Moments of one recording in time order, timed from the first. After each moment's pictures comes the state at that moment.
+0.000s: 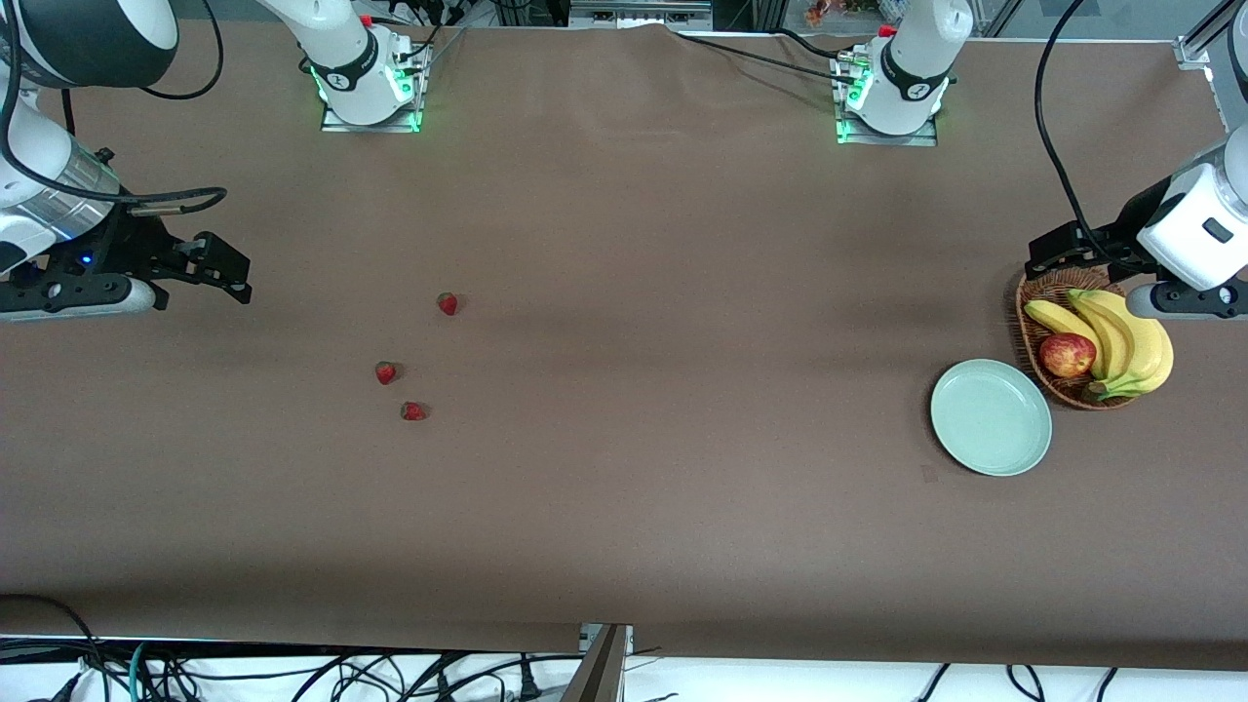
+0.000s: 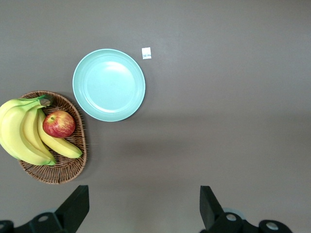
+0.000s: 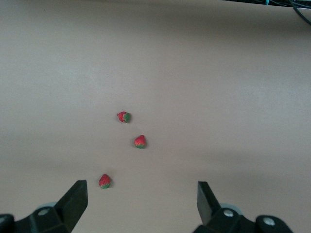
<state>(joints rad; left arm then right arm) -0.11 0.13 0.09 -1.49 -0.04 1.51 -0.04 0.13 0.08 -0.02 -1.62 0.01 1.81 0.03</state>
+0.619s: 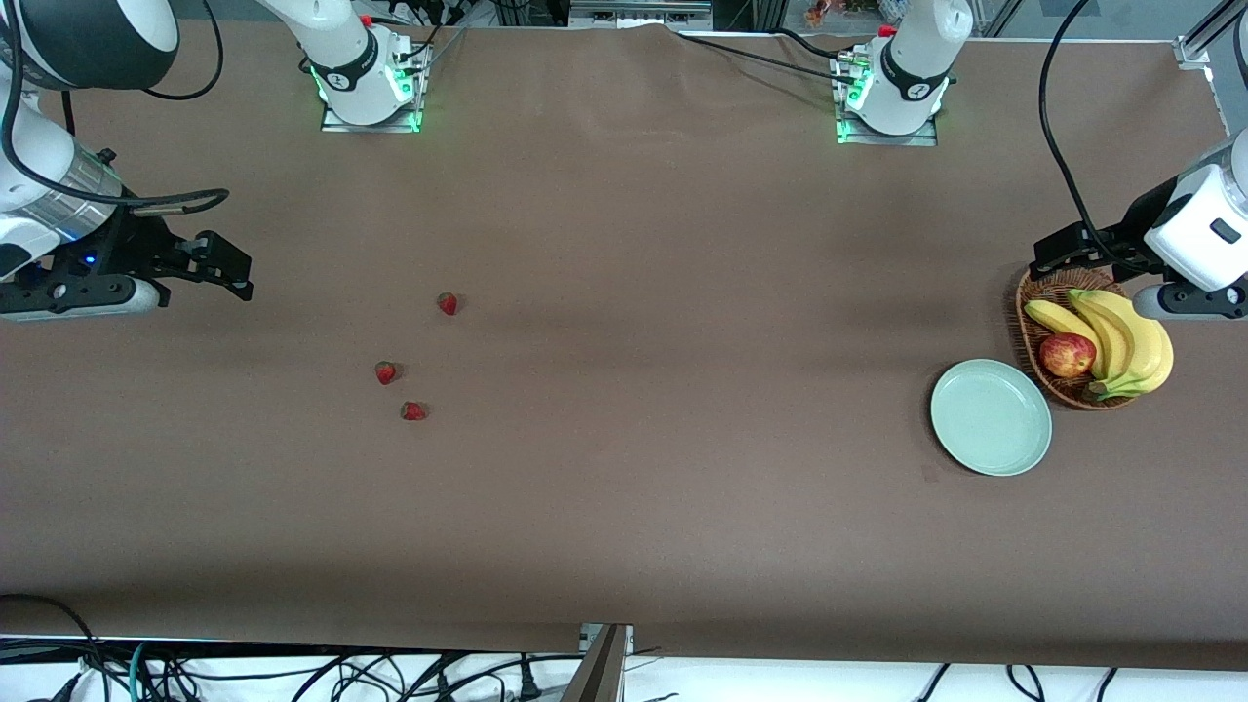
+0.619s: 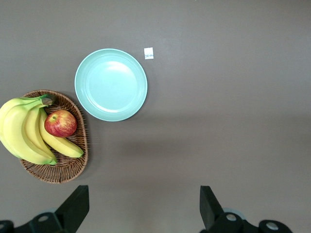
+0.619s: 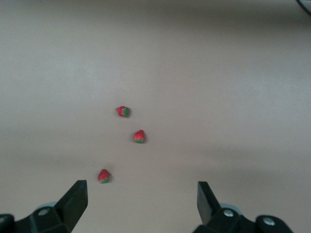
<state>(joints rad) -0.11 0.13 0.09 -1.49 -0.04 1.51 -0.04 0.13 0.09 -0.02 -1.62 0.01 1.78 0.03</state>
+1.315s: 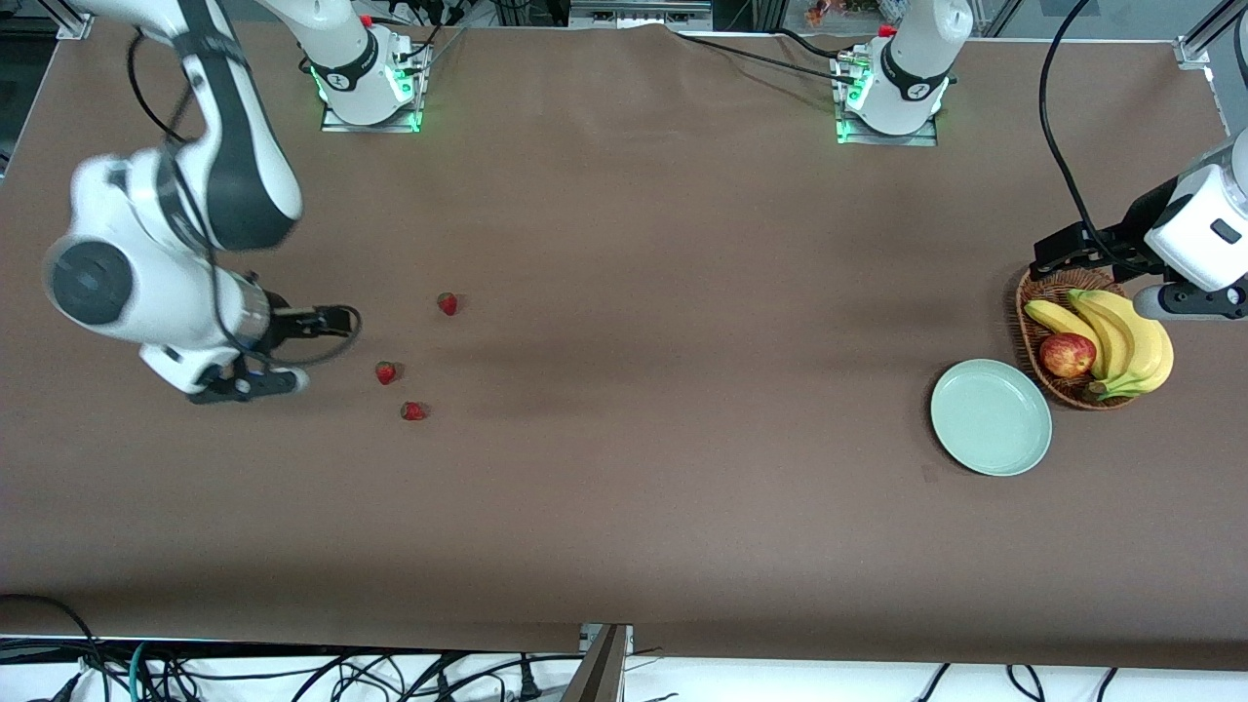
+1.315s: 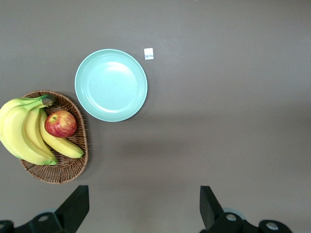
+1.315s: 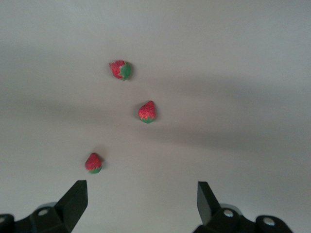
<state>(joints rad) -0.11 0.13 0.09 -1.49 -0.04 1.51 -0.04 0.17 0.44 0.01 -1.63 0.02 1.81 0.01</state>
